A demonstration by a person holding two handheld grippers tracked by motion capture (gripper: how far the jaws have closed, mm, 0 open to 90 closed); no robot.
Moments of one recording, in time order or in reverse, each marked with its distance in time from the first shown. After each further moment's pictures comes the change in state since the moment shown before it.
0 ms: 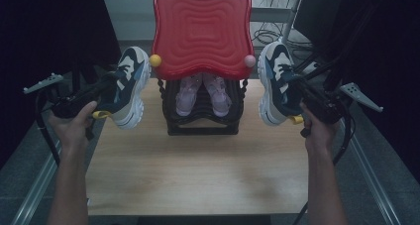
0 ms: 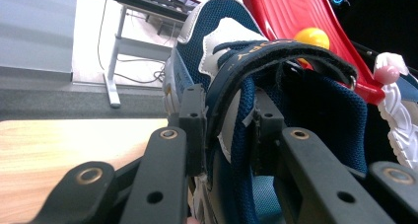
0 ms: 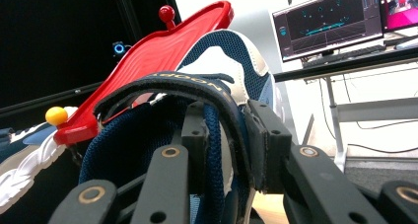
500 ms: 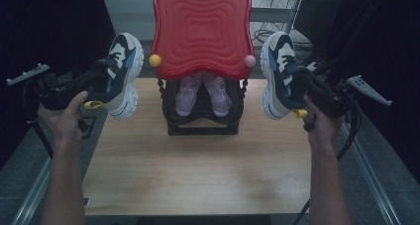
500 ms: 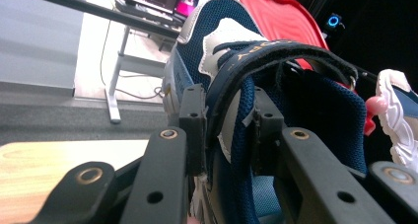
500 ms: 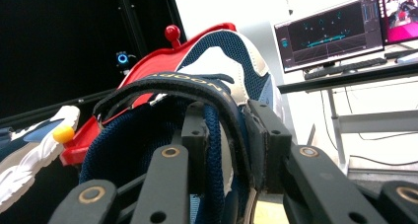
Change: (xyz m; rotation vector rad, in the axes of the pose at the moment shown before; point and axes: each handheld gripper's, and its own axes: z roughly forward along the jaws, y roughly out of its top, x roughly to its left) left arm -0.002 0.025 -0.009 -0.067 -0.002 -0.013; right arm 0.006 0.022 0.002 -0.036 0.009 -0.006
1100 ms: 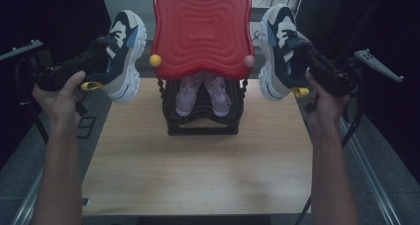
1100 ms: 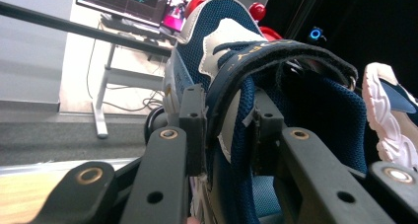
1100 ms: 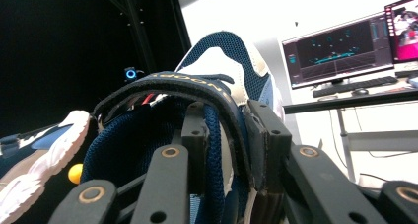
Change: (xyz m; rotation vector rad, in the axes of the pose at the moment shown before) left arm -0.026 0.045 0.011 -0.025 -0.046 0.011; right arm 0.025 0.050 0.025 -0.037 0.026 -0.002
